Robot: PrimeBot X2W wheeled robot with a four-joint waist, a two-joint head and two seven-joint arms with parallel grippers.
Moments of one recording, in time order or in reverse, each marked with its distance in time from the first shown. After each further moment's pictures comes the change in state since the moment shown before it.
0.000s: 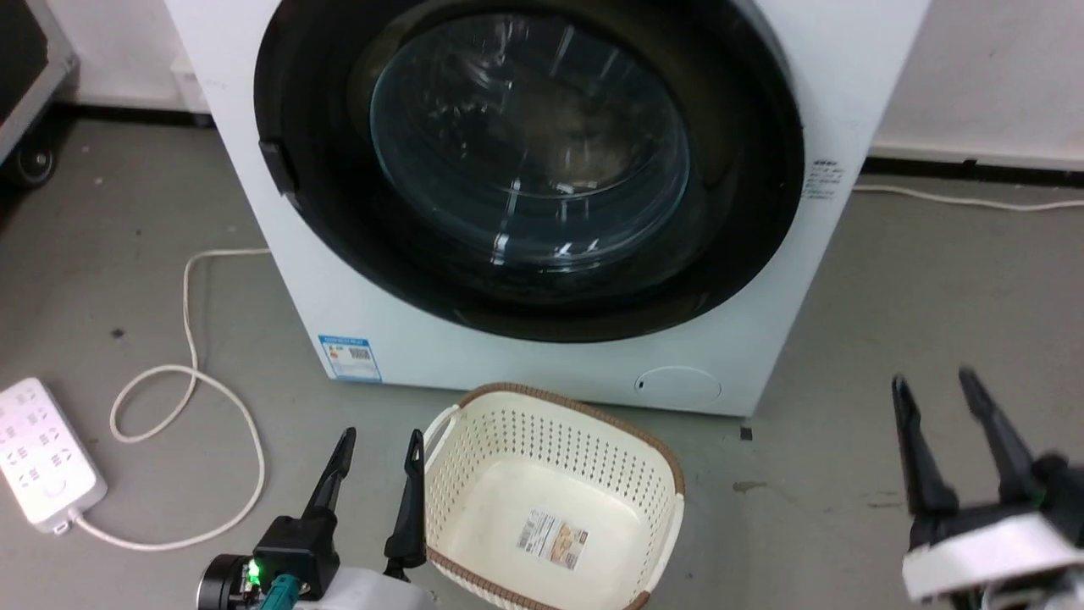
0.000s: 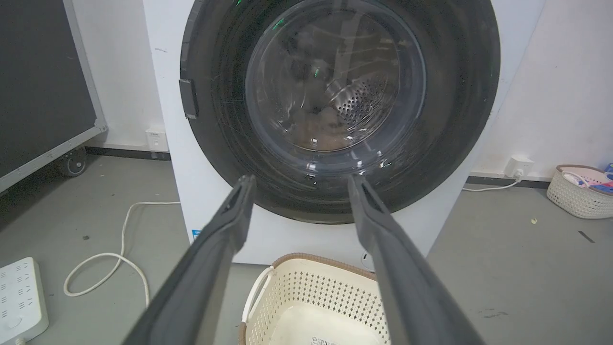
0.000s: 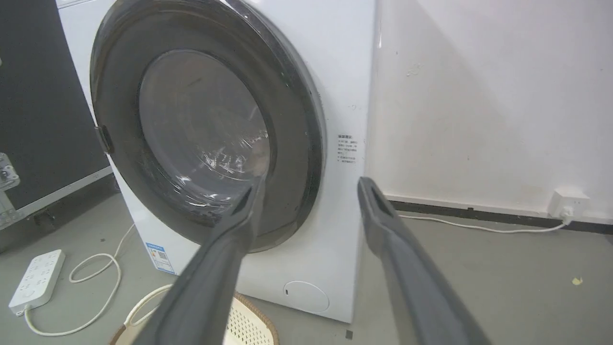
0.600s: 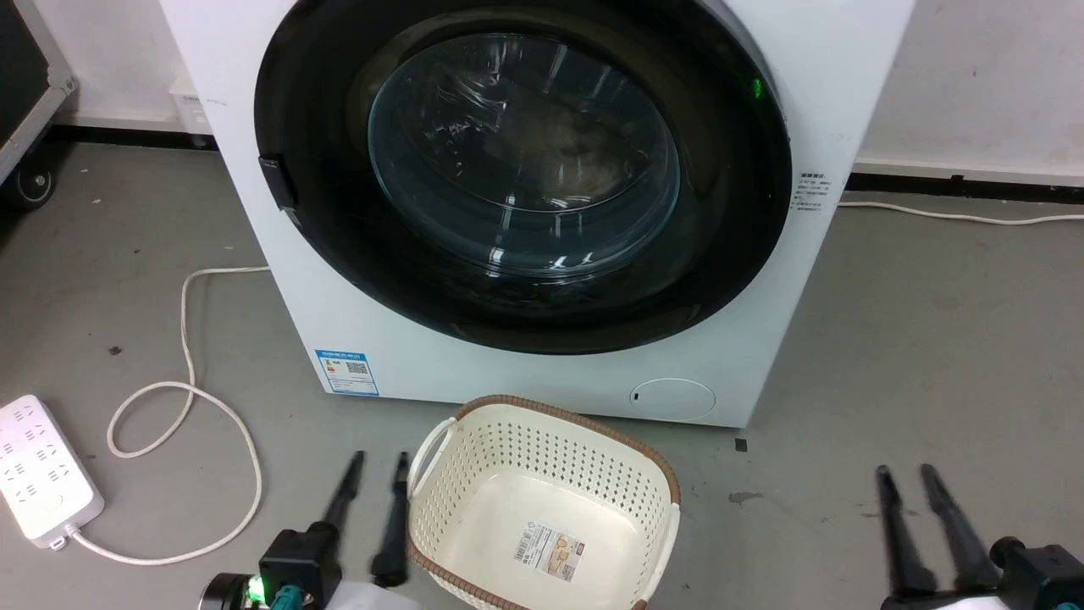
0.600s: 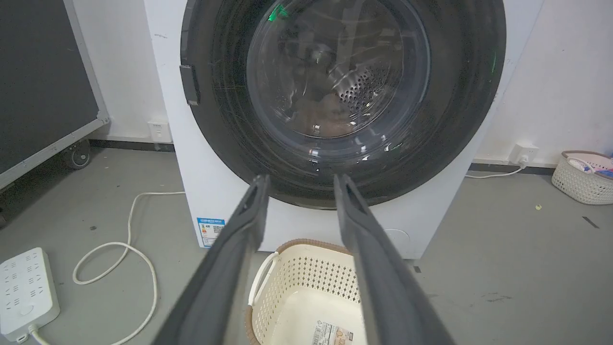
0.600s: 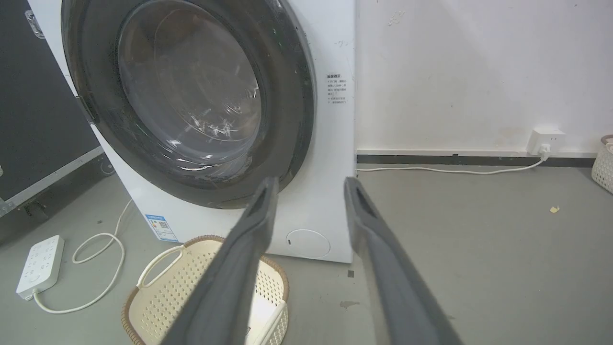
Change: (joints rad) left arm 0.016 0.000 0.015 0.050 0.019 -0.009 0.002; right arm 0.169 0.157 -0.071 -0.006 -0.107 0.000 0.001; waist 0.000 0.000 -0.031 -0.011
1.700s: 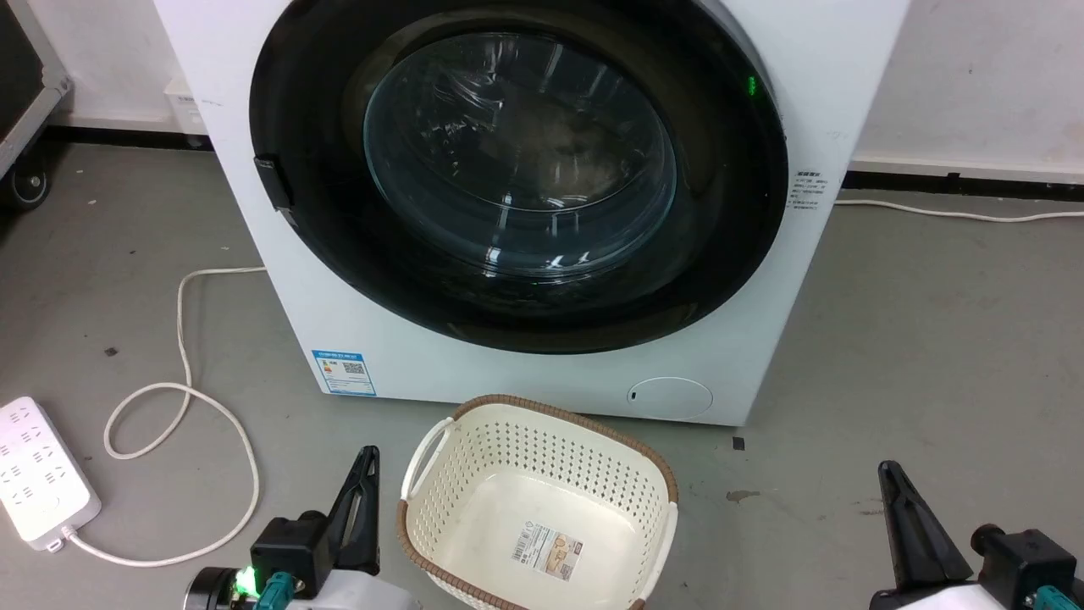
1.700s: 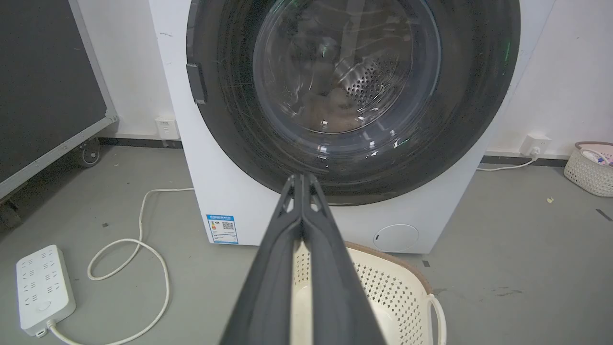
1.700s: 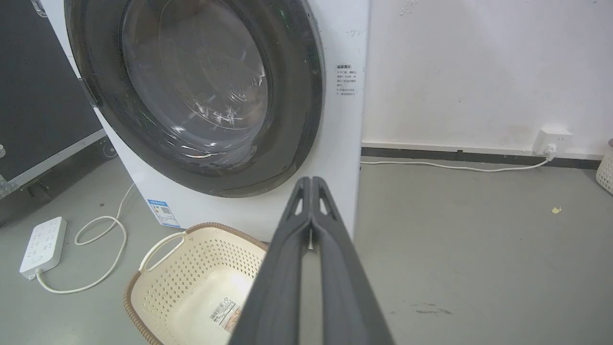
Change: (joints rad) left arm 0.000 0.000 0.027 -0.033 0.024 0.000 0.062; right arm -0.008 0.000 0.016 -0.020 -0.030 0.000 0.062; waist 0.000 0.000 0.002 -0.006
